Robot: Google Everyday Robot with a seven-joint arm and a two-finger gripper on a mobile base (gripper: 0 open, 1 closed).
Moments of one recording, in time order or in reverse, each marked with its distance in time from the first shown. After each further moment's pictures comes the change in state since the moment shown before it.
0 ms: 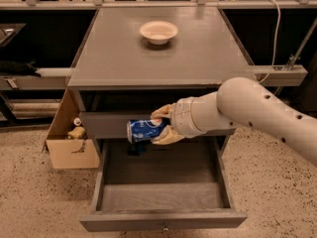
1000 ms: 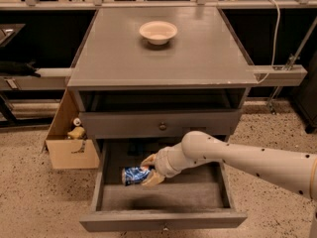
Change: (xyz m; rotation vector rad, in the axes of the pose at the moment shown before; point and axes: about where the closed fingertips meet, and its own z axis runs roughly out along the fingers) arm 0.118 0.126 0.194 -0.269 -0.019 0.222
